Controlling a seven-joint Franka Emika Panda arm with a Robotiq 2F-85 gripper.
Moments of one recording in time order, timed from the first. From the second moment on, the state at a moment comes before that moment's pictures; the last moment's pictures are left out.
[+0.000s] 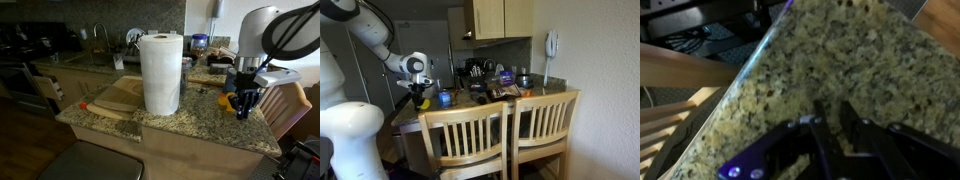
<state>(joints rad) 0.15 -0.19 0.15 -2.49 0.23 2.15 0.45</state>
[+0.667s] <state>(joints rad) 0.17 -0.32 0.28 -2.69 0.31 2.53 0.70</state>
